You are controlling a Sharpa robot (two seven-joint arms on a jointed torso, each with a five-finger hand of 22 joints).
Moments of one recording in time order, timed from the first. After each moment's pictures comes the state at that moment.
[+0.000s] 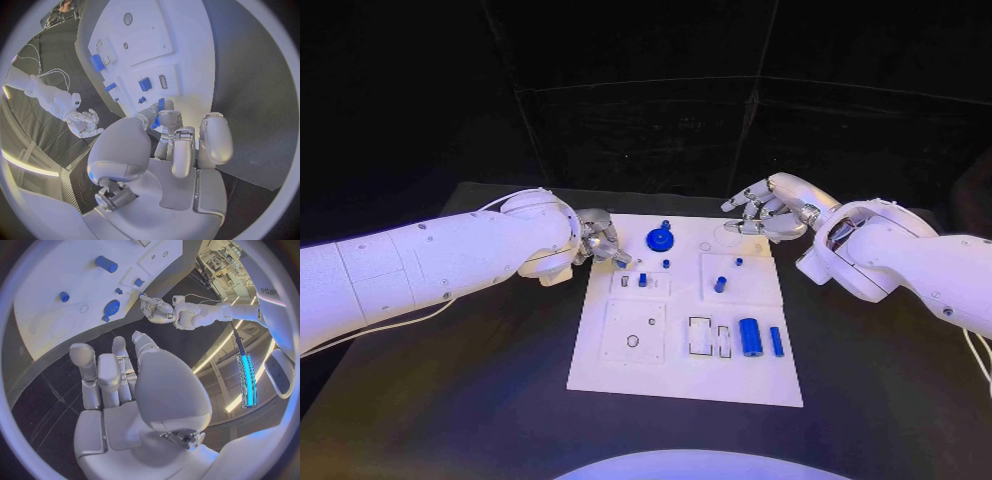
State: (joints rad) left arm 1.28 -0.74 -0.09 1.41 -1.06 0.03 -0.50; left_hand 1.17 0.03 0.39 0.01 0.04 0.91 0.05 0.64 0.44 1.26 -0.02 1.03 0.90 1.47 -0.08 1.57 1.31 0.07 1.40 0.03 1.33 1.24; right arm 1.24 -0.84 -0.02 1.49 -1.03 -0.31 0.05; right_hand 1.43 -0.07 0.05 0.20 0.38 0.88 0.16 0.12 0.07 1.08 0.07 0.74 0.72 1.46 -0.01 1.15 1.04 0.13 1.16 0.10 1.20 0.84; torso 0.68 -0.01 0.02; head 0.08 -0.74
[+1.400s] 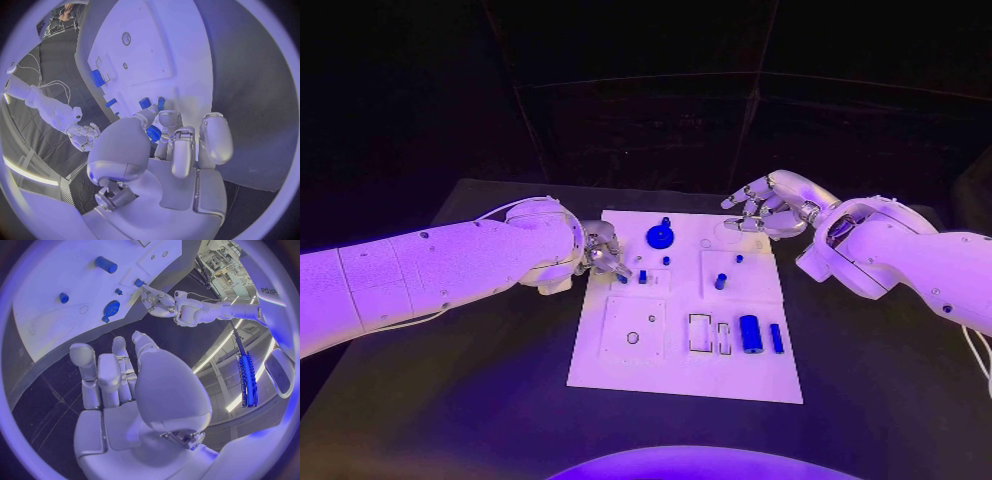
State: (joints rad) left arm 1.27 -0.75 -0.10 1.46 -1.10 0.09 -0.53; left_hand 1.16 0.02 0.41 0.01 0.05 0.91 0.05 0.64 0.45 1.27 -0.02 1.03 0.90 1.47 -0.08 1.57 1.31 0.07 1.40 0.03 1.33 1.24; right arm 1.24 -0.83 -0.02 1.49 -1.02 -0.31 0.06; right_hand 1.43 -0.07 0.05 0.20 0.38 0.88 0.16 0.12 0.07 1.08 0.07 0.74 0.72 1.46 -0.01 1.15 1.04 0.13 1.16 0.10 1.20 0.84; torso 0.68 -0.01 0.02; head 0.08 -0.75
